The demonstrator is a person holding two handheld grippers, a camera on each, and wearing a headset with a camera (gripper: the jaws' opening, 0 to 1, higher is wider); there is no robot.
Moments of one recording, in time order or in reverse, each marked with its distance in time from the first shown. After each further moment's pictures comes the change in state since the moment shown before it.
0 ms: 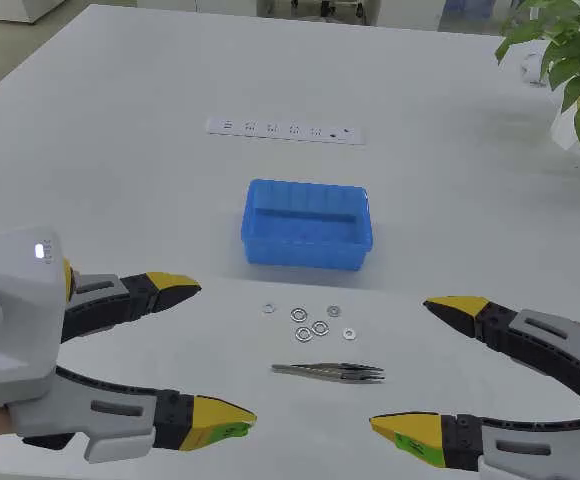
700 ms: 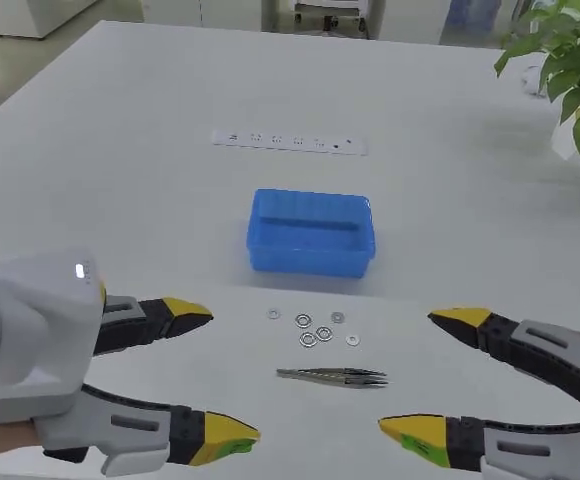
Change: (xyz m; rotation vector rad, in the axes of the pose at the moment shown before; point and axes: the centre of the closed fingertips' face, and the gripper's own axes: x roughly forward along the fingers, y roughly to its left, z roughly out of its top) left arm -0.005 -0.007 0.000 0.011 0.013 0.014; right arm -0.003 0.007 -0.003 -0.011 0.011 0.016
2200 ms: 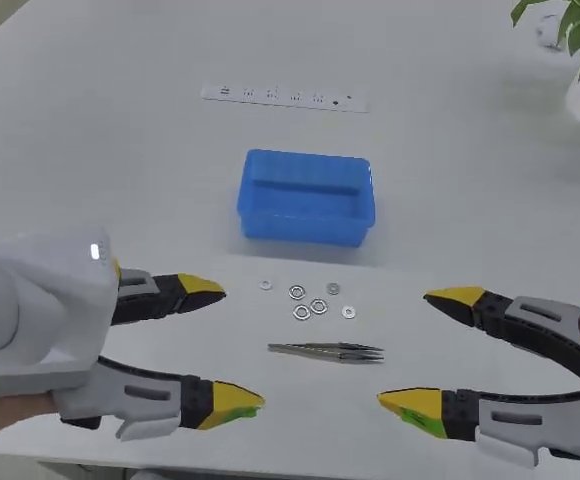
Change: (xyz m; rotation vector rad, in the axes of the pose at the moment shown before) left arm 0.039 0.018 -0.011 0.038 0.015 -0.057; right arm 0.019 -0.019 -0.025 0.012 0.086 0.037
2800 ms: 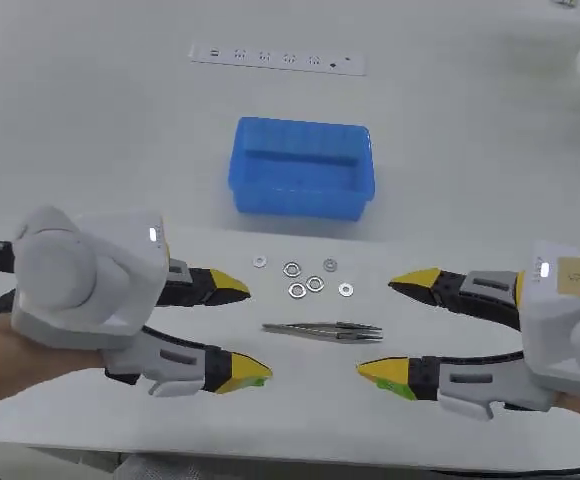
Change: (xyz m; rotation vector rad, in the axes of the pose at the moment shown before) left arm 0.043 0.008 -0.032 0.016 0.102 -0.114; right arm 0.036 -0.008 -0.029 -0.053 0.108 0.077
